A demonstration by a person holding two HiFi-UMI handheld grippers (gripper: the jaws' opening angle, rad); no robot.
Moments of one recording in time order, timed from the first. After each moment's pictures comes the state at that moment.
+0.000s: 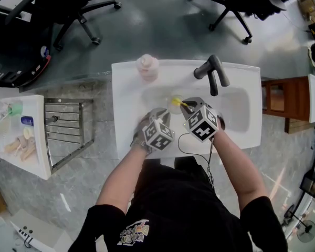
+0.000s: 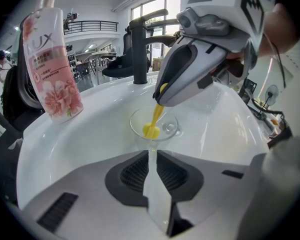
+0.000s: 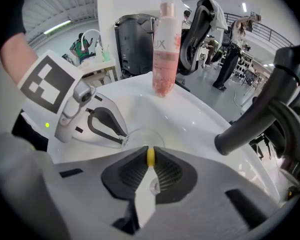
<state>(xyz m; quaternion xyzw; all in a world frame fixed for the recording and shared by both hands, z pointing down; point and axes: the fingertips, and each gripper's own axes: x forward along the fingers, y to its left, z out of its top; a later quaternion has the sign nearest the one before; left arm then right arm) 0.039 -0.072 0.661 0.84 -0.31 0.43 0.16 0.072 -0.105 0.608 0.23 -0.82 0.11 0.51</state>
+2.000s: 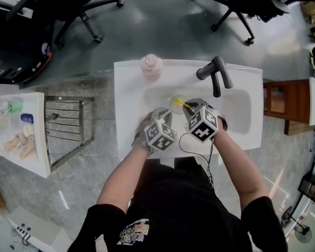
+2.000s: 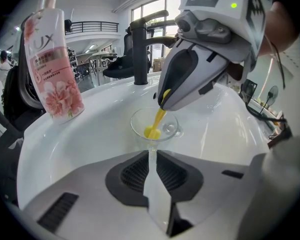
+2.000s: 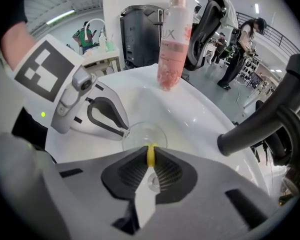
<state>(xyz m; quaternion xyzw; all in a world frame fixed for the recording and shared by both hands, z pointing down) 0.039 -0.073 0.661 0.84 -0.31 0.42 0.16 0.076 -0.100 0.619 0.21 -0.81 0.09 0.55</state>
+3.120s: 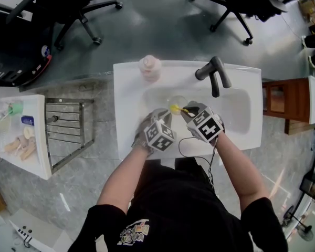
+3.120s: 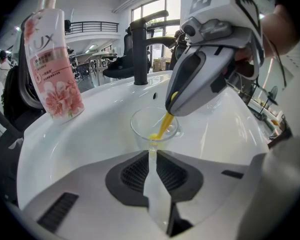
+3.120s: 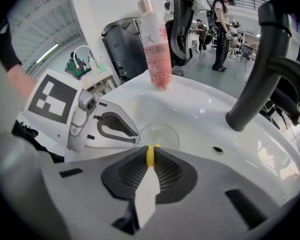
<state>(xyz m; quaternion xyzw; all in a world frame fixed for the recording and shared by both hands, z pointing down) 0.038 -0.073 0.661 0.84 -0.31 0.42 0.16 0.069 -0.084 0.615 0.22 -0.82 0.24 0.47</state>
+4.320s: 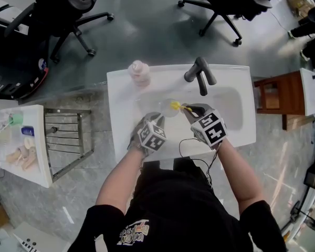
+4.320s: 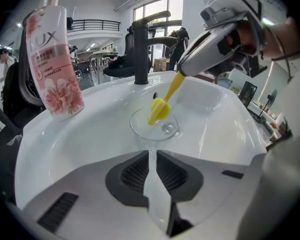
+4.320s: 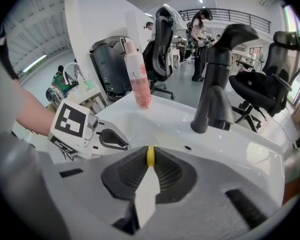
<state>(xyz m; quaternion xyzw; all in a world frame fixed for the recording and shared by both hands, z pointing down) 0.037 -0.071 0.661 0.84 -0.31 0.42 0.17 0.108 -0.097 0.559 0.33 -0.82 0.23 0.40</state>
